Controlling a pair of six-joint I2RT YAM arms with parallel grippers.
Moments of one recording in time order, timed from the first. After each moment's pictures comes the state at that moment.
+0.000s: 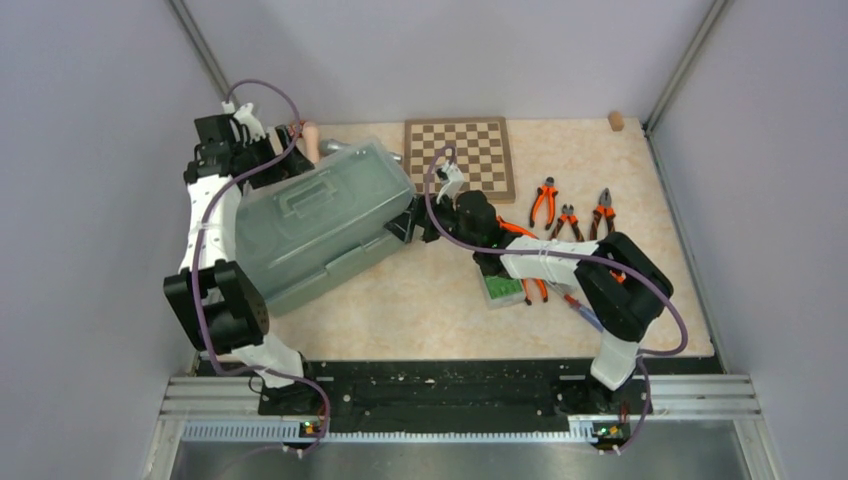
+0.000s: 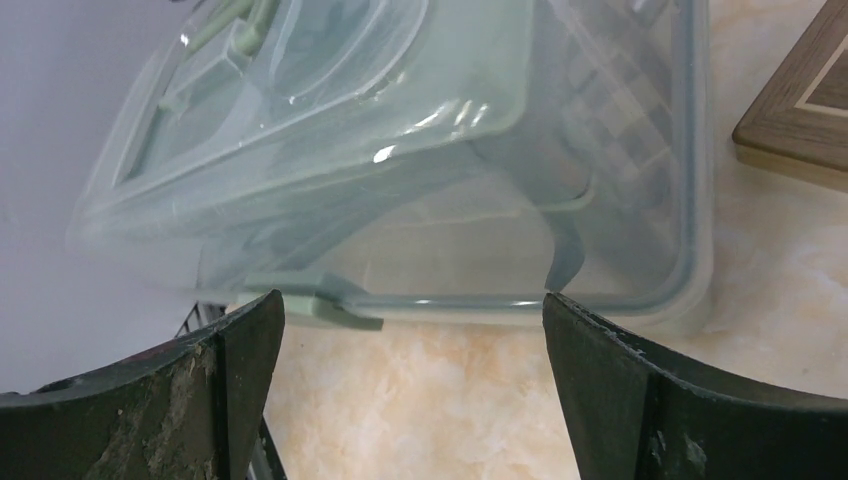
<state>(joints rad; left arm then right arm) 0.27 1.66 1.57 -0.63 0.54 -0.13 0.80 1.77 1.01 0.60 -0.19 0.65</state>
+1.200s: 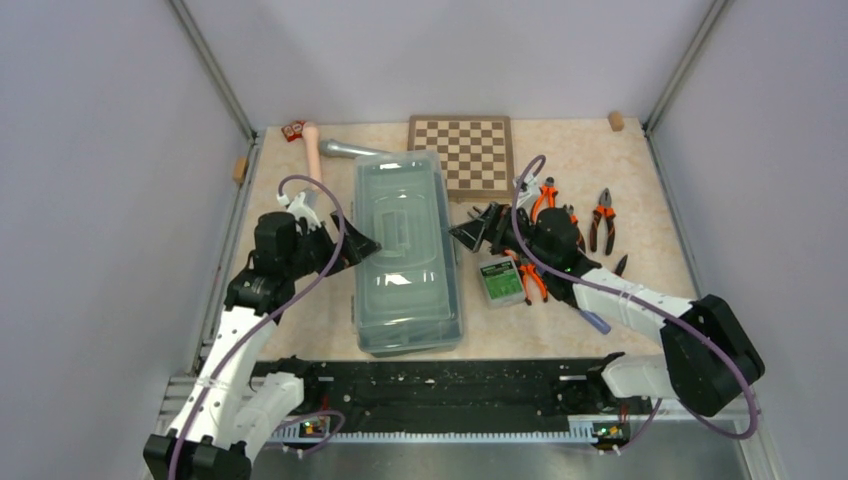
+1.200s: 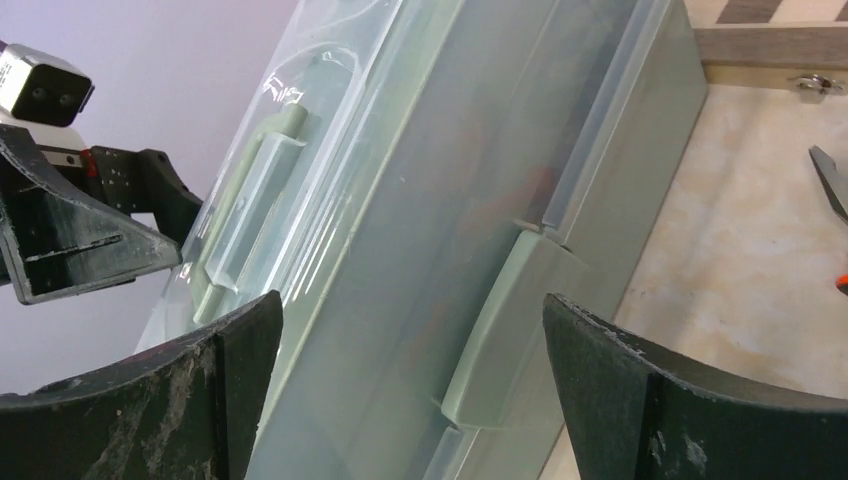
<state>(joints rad) -0.17 0.83 0.78 -0.49 0.43 -0.63 0.57 1.27 0.60 0.56 -0.31 0.72</state>
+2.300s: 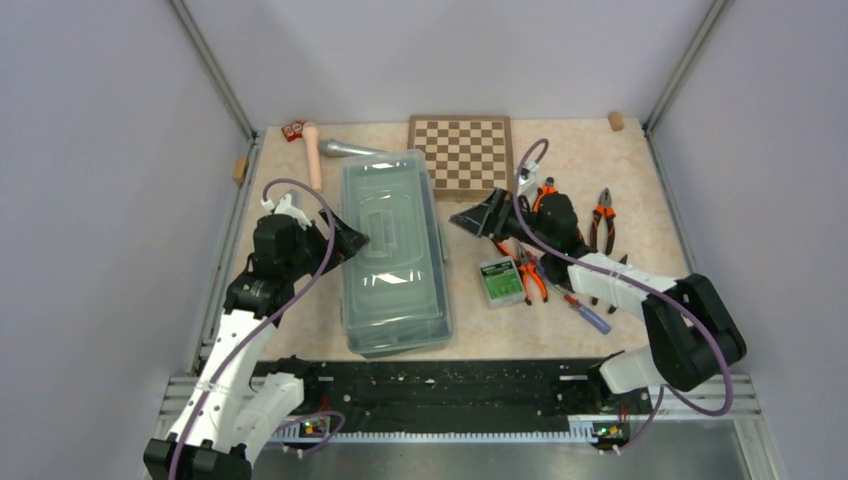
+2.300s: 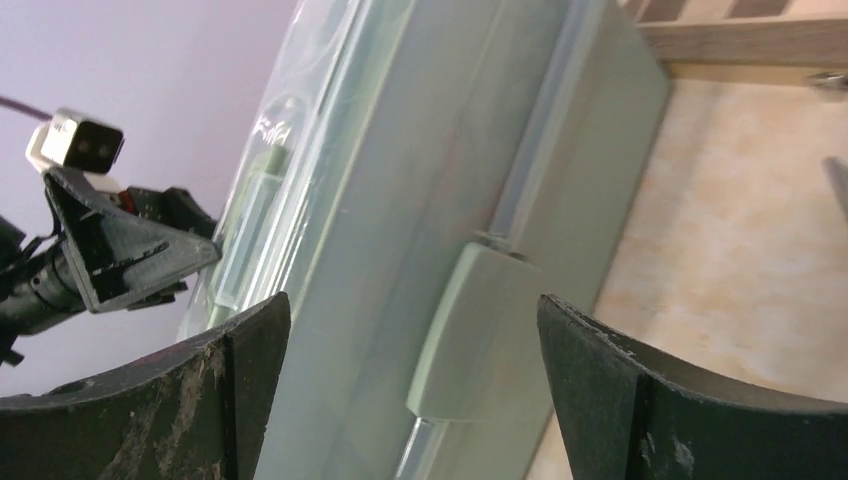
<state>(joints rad) -0.17 0.80 0.76 -0.49 0.23 -0.72 0.50 1.43 0.68 0.63 -0.46 0.84</state>
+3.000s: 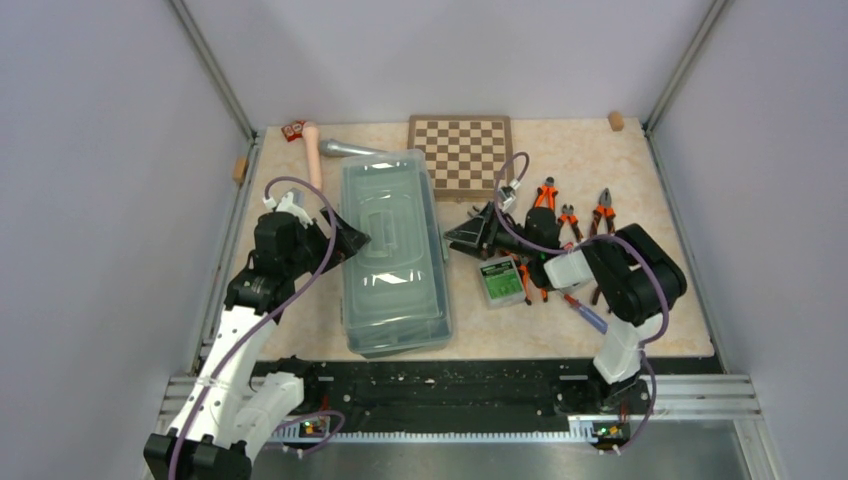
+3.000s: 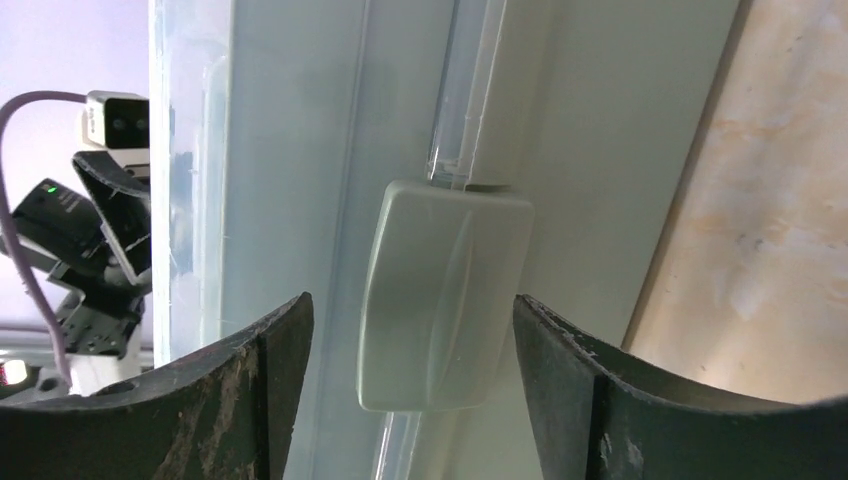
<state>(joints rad) -0.17 0.82 0.77 -0.49 0.25 -0.71 0.44 1.76 0.63 1.01 -0.70 1.17</state>
